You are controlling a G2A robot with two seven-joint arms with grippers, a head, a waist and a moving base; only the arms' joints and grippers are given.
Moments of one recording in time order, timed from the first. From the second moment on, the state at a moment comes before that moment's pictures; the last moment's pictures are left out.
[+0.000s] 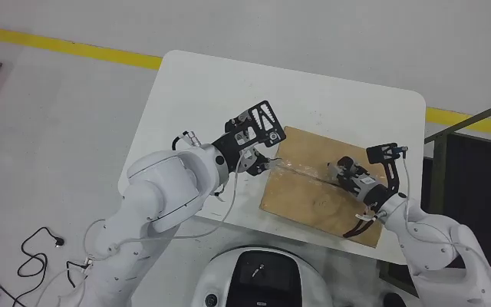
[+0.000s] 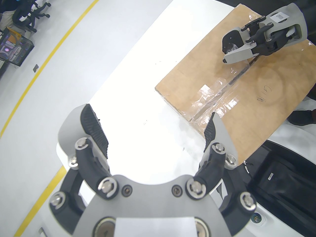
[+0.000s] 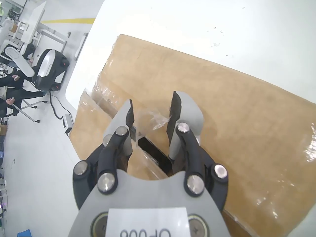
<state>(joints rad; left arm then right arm) 0.80 -1.29 -1.08 -2.06 1.20 -0.48 -1.04 -1.45 -1.03 1.55 -2.07 -0.60 0.00 0.67</state>
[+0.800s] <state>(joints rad) 0.79 -1.28 -1.07 -2.05 1.18 -0.48 -1.03 -1.55 -1.03 1.68 -2.15 -0.55 -0.03 0.66</state>
